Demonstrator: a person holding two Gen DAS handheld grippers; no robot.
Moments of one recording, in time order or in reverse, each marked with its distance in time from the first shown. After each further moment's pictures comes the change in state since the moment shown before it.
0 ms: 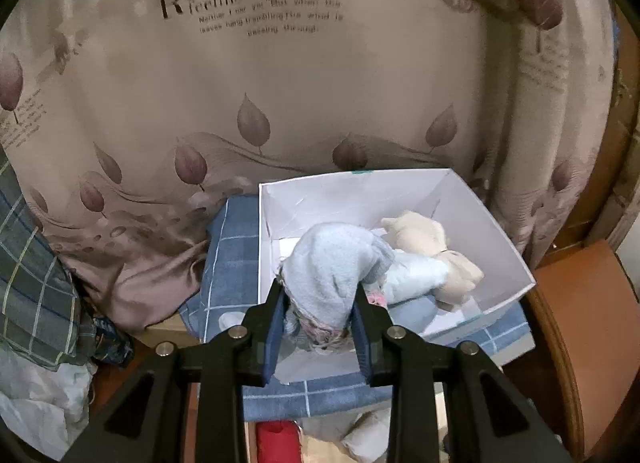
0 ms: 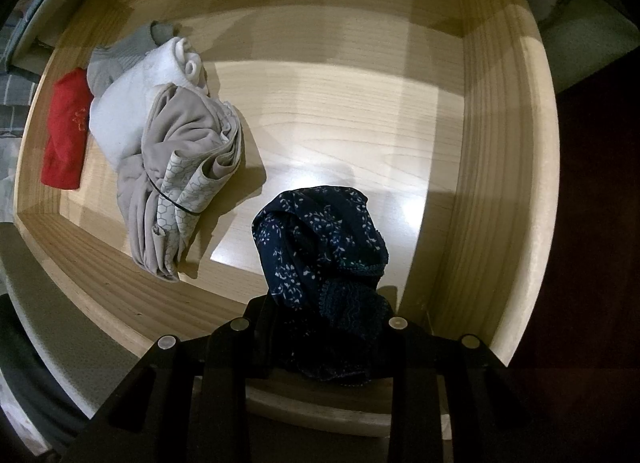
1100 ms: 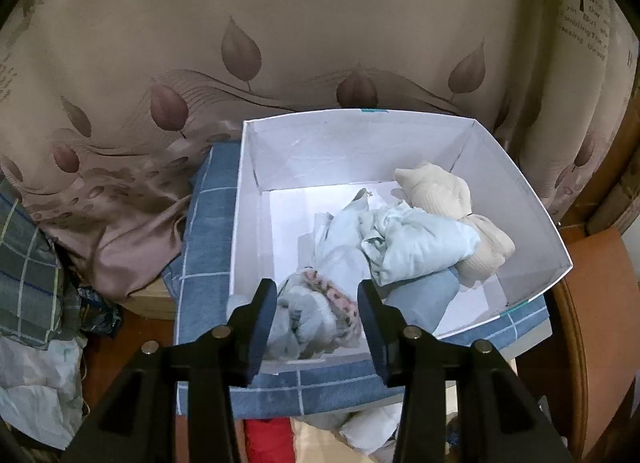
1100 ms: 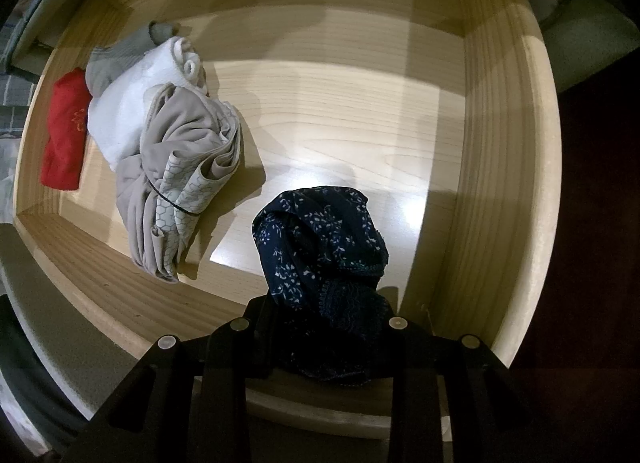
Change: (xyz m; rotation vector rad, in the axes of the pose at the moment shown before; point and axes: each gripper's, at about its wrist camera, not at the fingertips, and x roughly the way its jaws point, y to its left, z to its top) left arm 0.060 0.003 -0.012 -0.031 0.165 -0.012; right arm 0.000 0.002 0.002 0.003 0.001 -0.002
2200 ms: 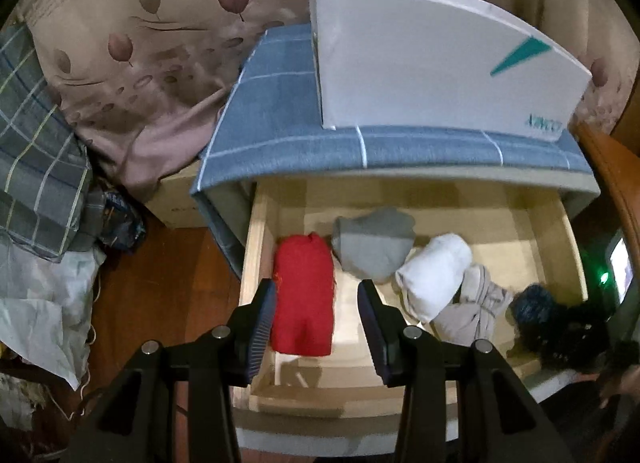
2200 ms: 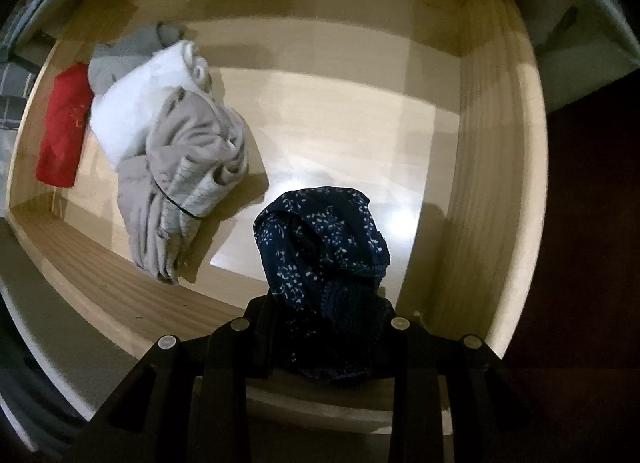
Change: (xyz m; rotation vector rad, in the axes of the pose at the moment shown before) left arm -0.003 0.021 -0.200 -0.044 0.121 0.119; right arm -0.013 0.022 -0.003 -0.030 -0.049 -0.068
